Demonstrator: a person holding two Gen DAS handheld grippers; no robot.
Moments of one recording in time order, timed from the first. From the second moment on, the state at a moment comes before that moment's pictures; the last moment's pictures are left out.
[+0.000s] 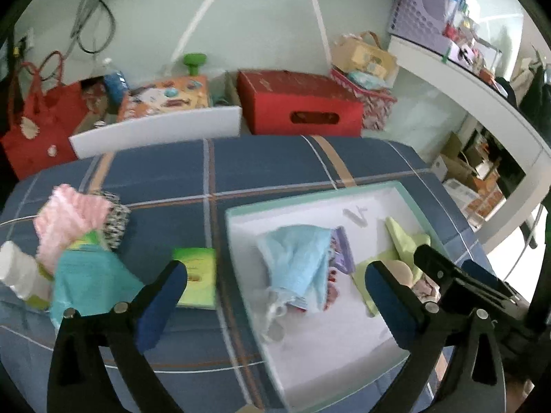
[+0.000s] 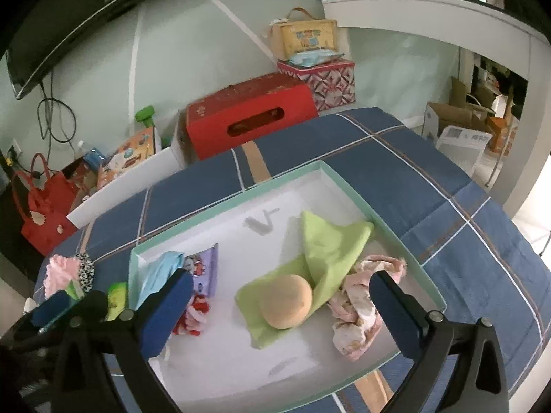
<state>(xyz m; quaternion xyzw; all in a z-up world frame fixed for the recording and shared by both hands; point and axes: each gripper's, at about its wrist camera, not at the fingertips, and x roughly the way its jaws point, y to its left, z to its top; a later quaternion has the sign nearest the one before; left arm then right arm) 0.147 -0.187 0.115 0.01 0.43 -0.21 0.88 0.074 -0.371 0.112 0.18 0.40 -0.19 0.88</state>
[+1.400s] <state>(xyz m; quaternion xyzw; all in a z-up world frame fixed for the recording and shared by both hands) 0.173 0.089 0.049 -0.15 0.47 0.09 0.87 0.155 -0.190 0.067 0.08 0.47 0.03 0.88</state>
